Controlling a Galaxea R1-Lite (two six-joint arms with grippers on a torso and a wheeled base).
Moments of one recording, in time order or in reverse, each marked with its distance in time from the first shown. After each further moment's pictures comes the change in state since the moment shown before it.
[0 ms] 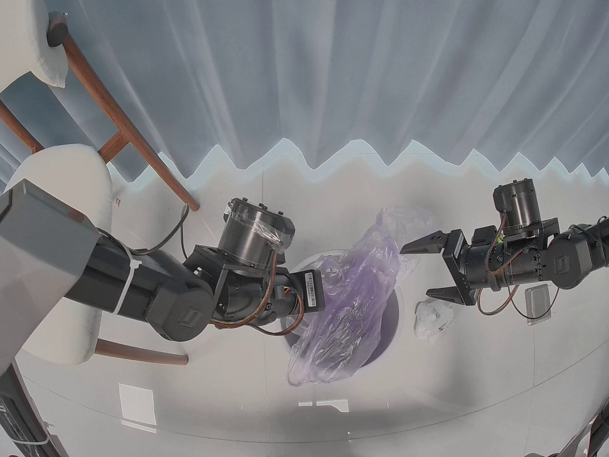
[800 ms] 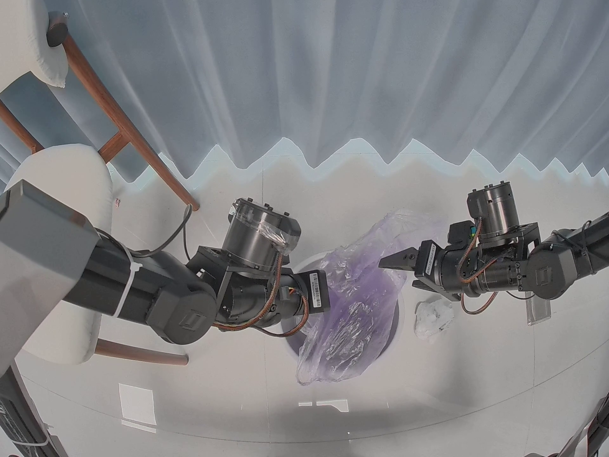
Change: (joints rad) left arm -0.022 -0.005 -0.002 -0.001 0.014 -0.016; right arm 0.115 0.041 -0.025 -0.043 -0.178 -0.274
